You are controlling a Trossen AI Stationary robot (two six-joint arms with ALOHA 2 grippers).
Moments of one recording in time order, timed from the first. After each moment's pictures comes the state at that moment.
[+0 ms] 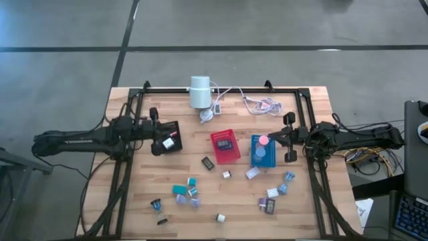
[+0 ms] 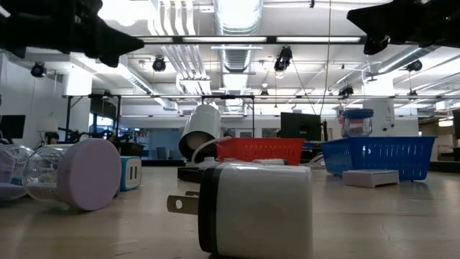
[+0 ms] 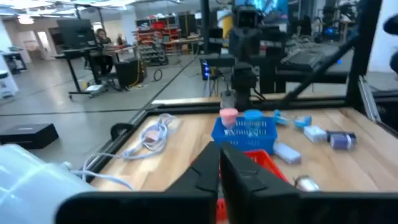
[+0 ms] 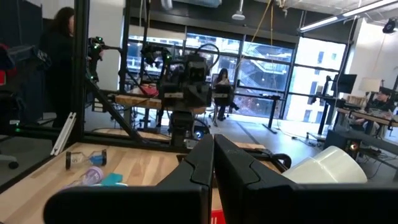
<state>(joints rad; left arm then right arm) 0.15 0.50 0.26 0.18 0.02 0.12 0.03 0.41 0.16 0.43 0.05 -0.11</state>
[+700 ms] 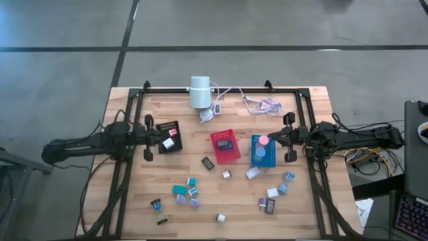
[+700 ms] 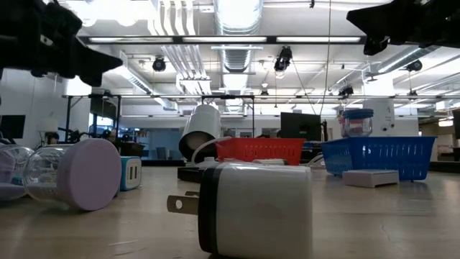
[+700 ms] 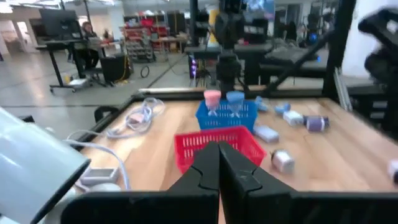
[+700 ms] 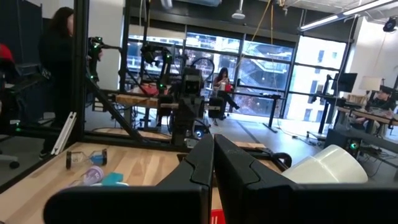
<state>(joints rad) 0.15 0.15 0.10 -0.01 0.07 0.08 0.03 0.41 0.16 0.43 0.05 -0.11</state>
